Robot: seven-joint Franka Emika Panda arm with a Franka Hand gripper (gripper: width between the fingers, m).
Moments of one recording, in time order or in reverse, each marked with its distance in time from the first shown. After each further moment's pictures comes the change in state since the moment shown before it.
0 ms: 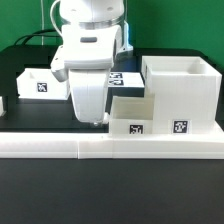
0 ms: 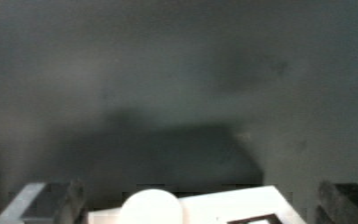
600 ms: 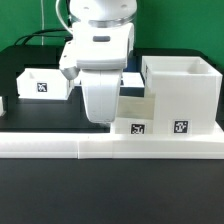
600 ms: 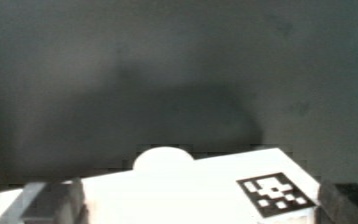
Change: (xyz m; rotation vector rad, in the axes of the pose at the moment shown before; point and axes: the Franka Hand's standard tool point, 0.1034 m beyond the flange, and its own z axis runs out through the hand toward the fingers) arm 0.017 0.006 -0.007 0.034 -0.027 0.016
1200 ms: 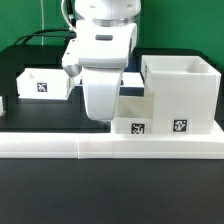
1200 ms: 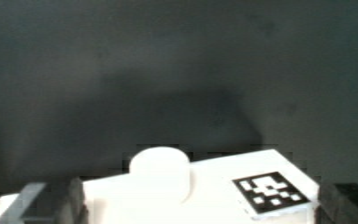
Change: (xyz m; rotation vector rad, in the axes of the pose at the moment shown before) arm -0.002 -0.005 0.000 0.001 -0.013 0.010
